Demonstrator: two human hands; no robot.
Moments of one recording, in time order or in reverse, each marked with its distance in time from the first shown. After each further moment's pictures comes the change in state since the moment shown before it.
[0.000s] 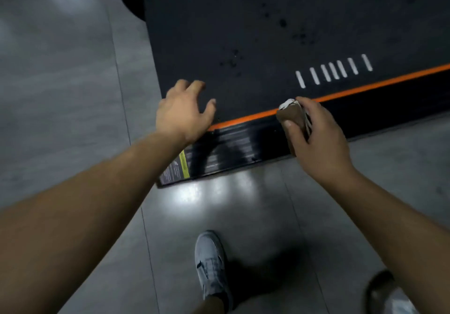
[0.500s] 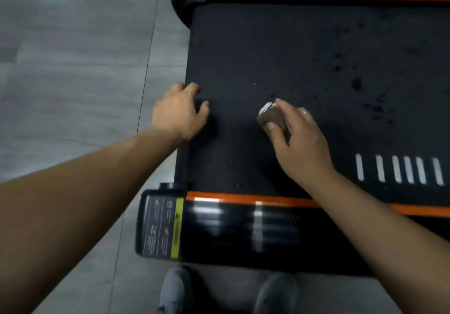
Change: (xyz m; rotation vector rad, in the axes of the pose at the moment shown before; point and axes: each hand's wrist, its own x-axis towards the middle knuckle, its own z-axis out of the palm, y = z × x) left_hand 0.171 -0.094 0.033 0.061 0.044 -0.288; right_hand 0.227 -0.013 0.130 -0.068 -0.217 -0.276
